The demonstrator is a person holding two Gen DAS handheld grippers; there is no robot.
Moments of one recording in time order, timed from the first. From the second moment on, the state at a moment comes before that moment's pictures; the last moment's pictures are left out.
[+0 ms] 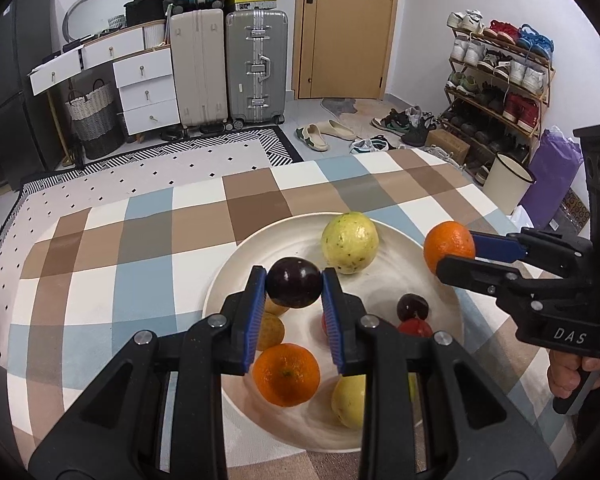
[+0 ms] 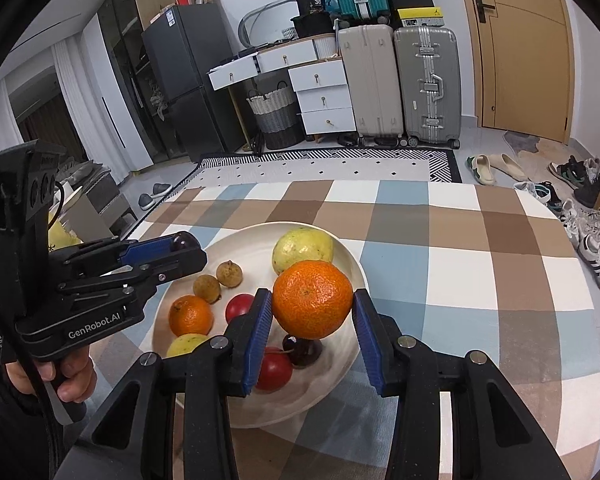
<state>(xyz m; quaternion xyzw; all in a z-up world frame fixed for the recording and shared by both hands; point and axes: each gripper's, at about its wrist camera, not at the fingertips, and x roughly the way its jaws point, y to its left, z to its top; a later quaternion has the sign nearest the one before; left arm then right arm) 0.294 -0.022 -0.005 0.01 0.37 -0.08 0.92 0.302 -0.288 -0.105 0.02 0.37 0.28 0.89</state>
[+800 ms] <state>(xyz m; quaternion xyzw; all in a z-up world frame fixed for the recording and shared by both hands) 0.328 -0.045 -0.045 0.03 0.40 -0.09 0.91 0.331 -0.259 -0.141 0.00 0.41 0.27 0.87</state>
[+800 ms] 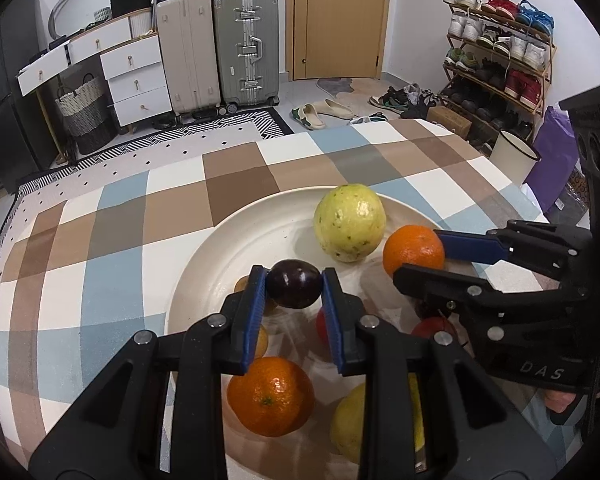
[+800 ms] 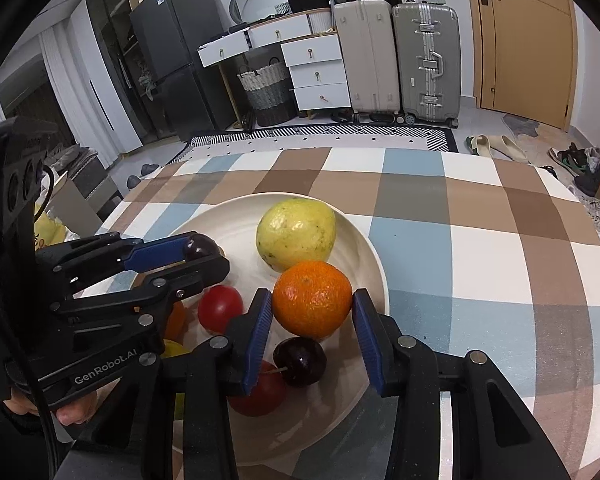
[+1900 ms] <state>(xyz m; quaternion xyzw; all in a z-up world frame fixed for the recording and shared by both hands) 0.163 0.012 0.007 -0.05 0.26 -0.05 0.96 0.205 -0.311 -0.093 0.04 0.26 0.31 0.91</state>
